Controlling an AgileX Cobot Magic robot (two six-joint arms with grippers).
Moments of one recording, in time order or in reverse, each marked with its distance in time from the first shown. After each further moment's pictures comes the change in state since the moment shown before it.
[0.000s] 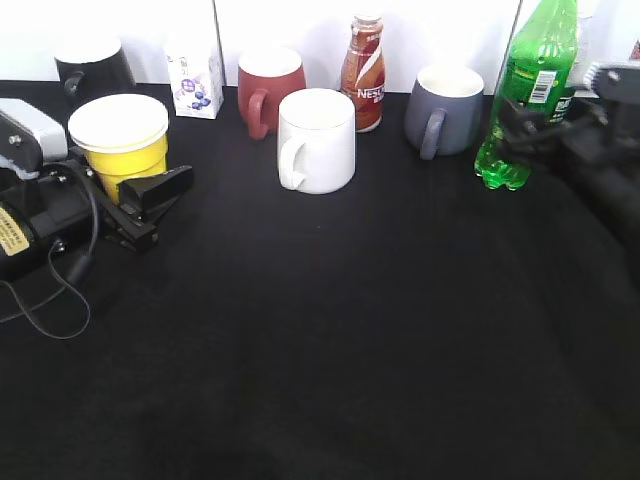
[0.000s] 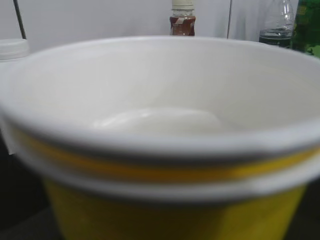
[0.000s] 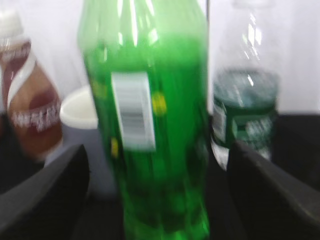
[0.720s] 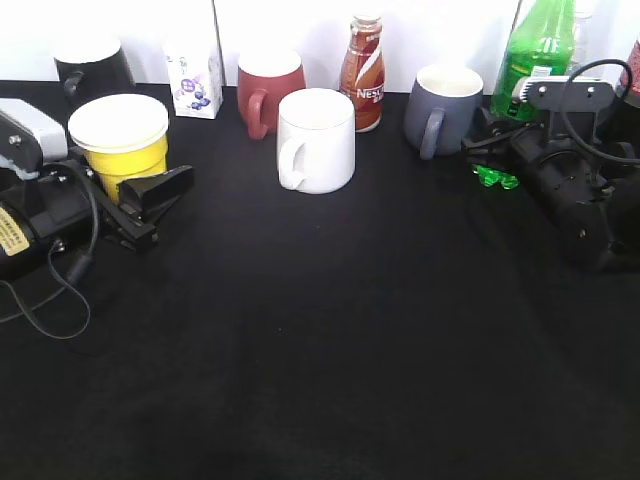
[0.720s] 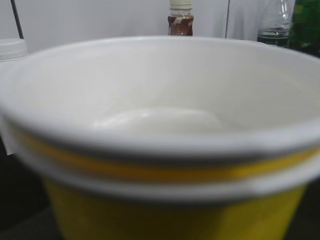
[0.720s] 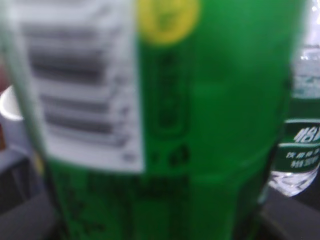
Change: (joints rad) left arm 0.000 0.000 0.000 0.001 0.000 0.000; right arm 0.000 0.259 -0.242 0.015 -0.001 -0.068
